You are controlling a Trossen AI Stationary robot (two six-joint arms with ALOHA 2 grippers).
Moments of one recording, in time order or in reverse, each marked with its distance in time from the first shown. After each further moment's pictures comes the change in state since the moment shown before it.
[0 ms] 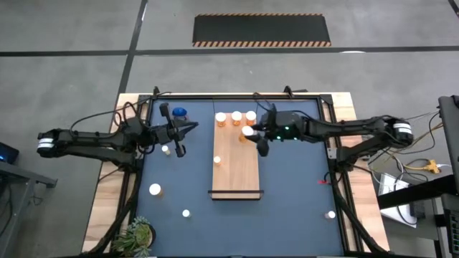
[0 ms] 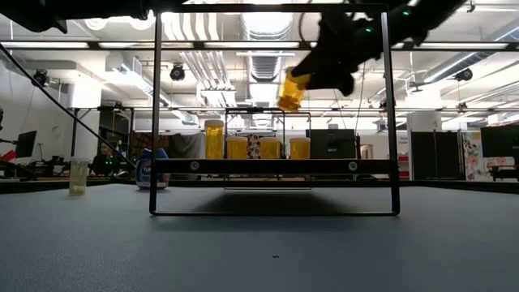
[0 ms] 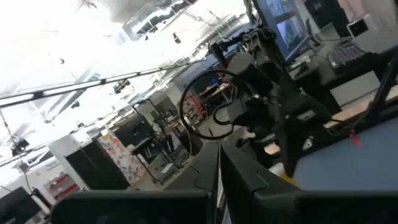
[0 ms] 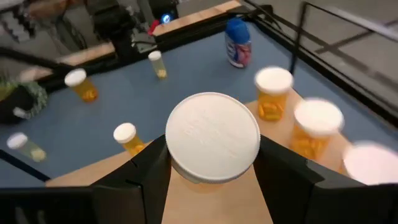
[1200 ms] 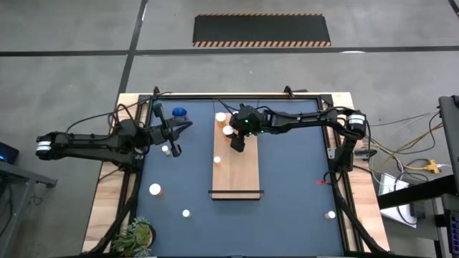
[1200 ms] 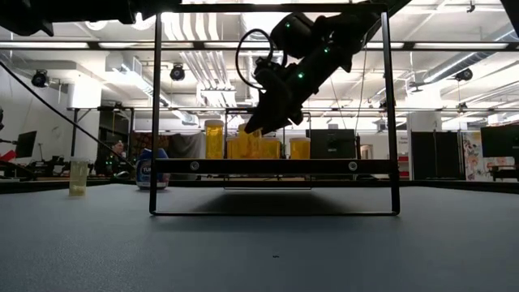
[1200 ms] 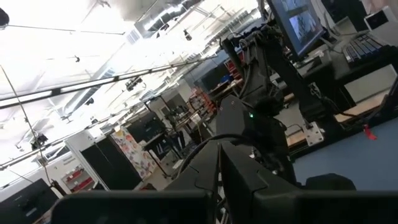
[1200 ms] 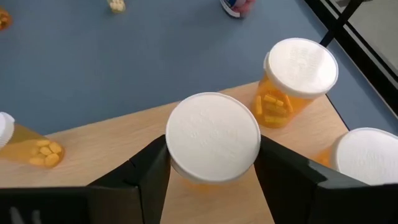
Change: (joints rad) left arm 0.000 -0.110 -0.055 -0.038 -0.047 0.015; right arm -0.075 0.498 0.411 -0.198 -0.031 -0.204
